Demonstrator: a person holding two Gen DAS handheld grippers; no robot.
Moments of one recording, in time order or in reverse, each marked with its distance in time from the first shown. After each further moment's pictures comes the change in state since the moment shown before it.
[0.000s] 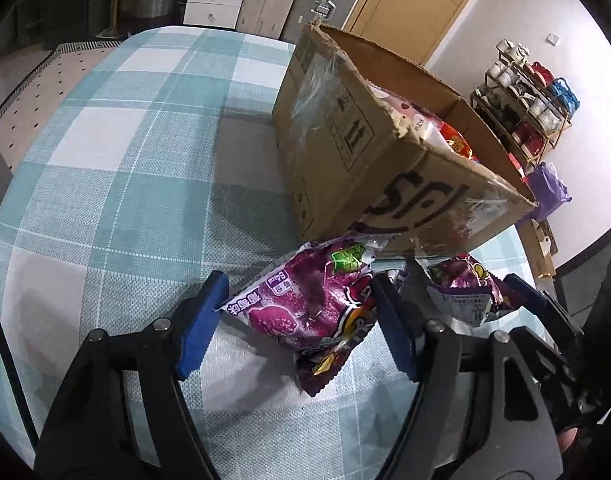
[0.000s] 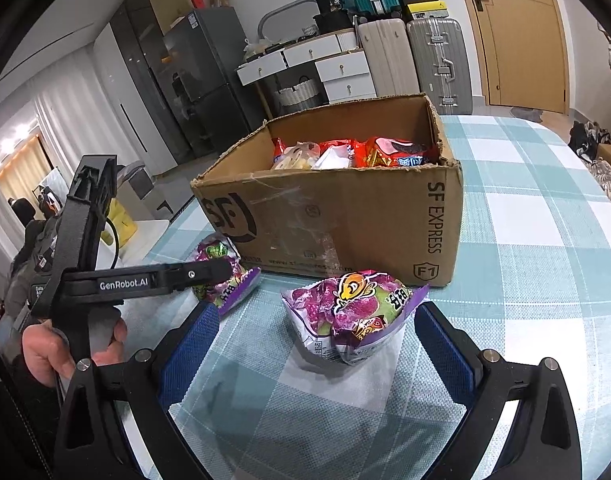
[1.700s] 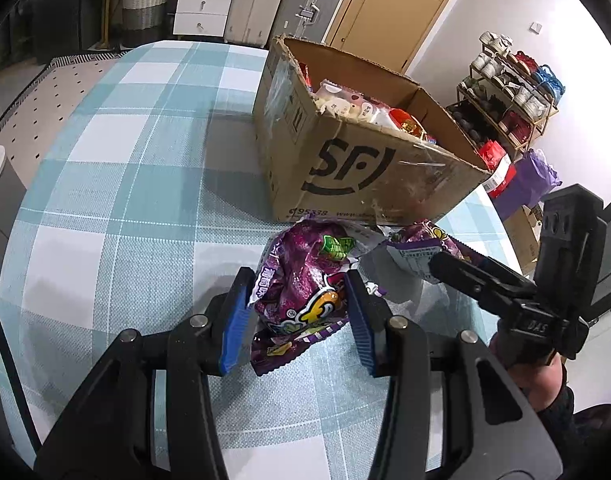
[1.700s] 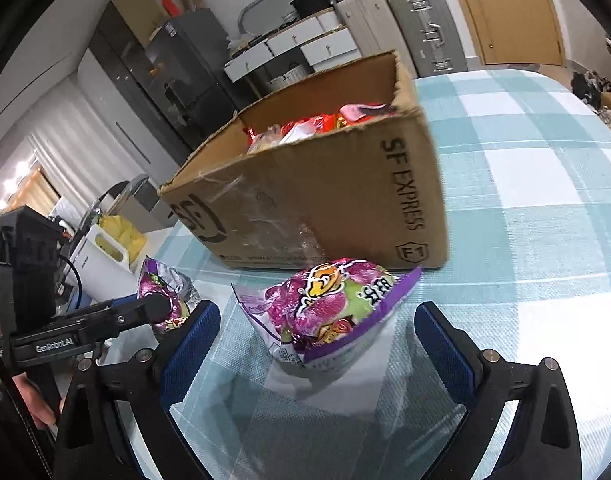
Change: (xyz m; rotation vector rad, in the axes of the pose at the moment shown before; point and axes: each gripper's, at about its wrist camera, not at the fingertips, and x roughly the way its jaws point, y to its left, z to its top) left arm -0.048 -0.020 -0.031 0.059 -0.008 -0.010; right arm 0.029 -0.039 0.003 0.124 0.069 0.079
